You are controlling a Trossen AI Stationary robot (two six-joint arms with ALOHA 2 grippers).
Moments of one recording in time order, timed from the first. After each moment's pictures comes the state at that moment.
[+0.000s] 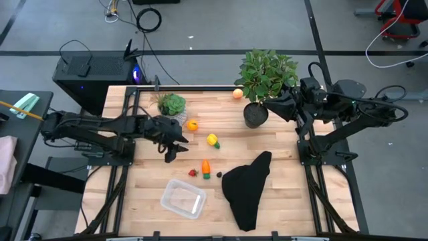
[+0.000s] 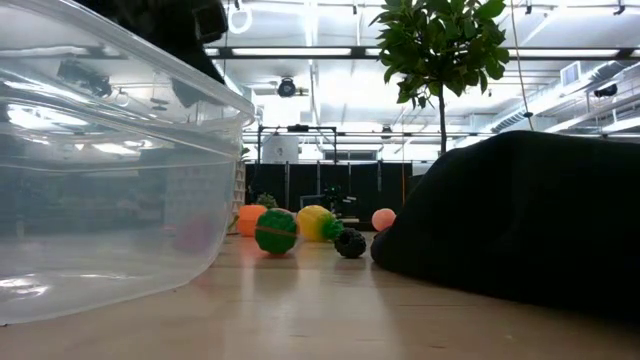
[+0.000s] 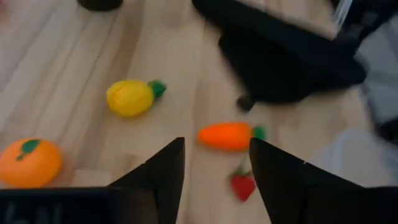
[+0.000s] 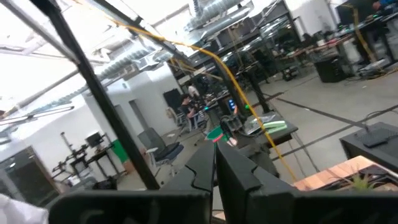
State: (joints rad) left arm 0.04 1.09 0.75 -0.34 0.08 -0.18; right arm 0.23 1.00 1.34 -0.13 0.21 0.43
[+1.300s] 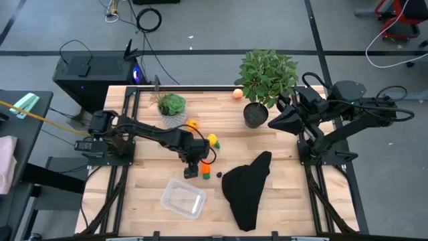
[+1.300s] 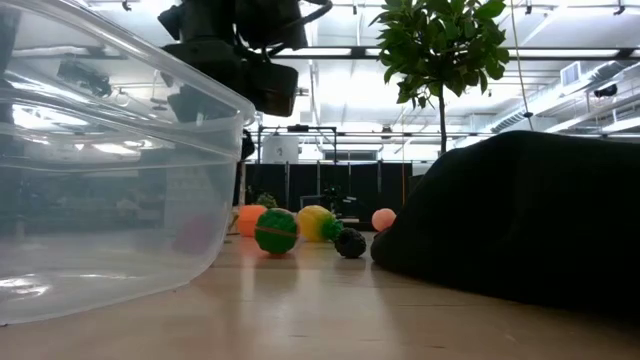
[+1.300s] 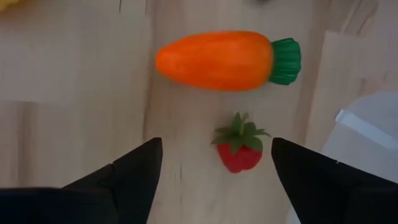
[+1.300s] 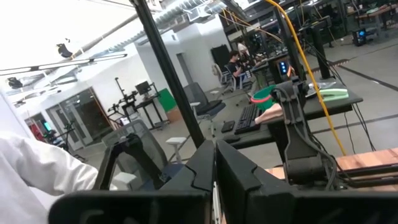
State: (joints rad) left arm -0.09 1.76 1.15 -0.66 0.14 -0.25; right arm 0.23 0.97 1.34 -0.25 -0.08 0.39
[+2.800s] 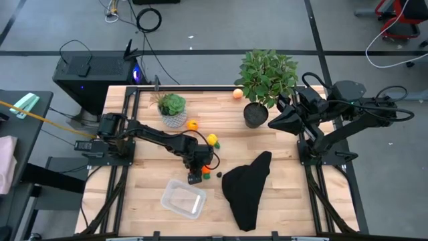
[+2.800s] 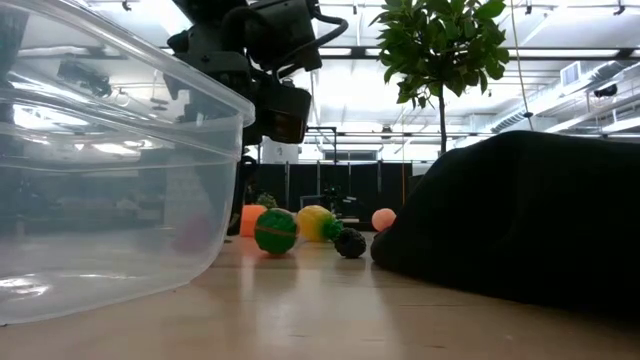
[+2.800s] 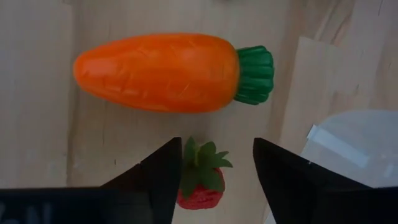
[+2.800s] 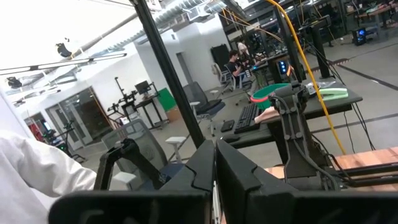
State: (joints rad) left arm -0.12 1.85 1.15 -0.55 0.27 -0.33; right arm 0.23 0.97 1.34 -0.26 -0.08 0.39
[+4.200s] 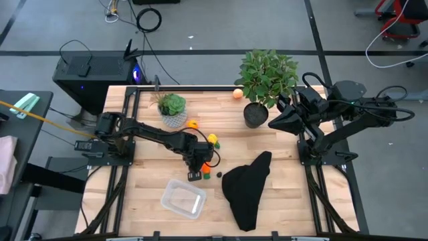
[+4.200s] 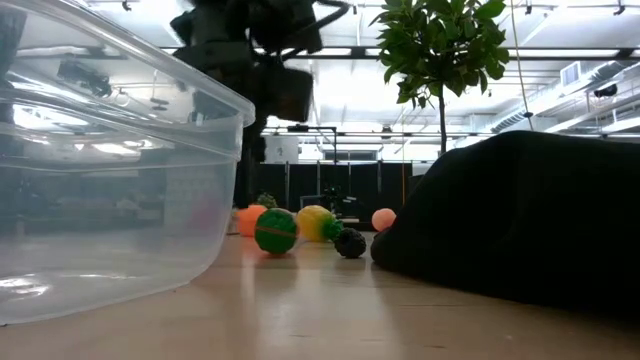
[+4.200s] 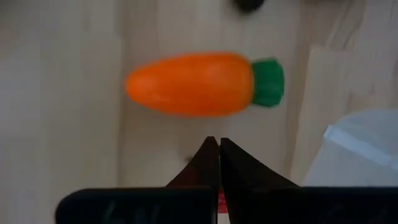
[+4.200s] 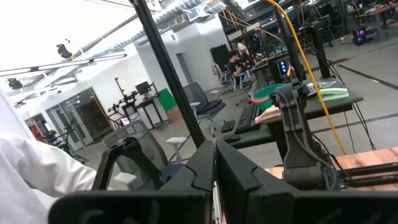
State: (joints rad) left arm -0.11 1.82 1.21 -0.64 0.17 -0.25; right arm 0.23 0.97 1.34 -0.26 -0.08 0.39
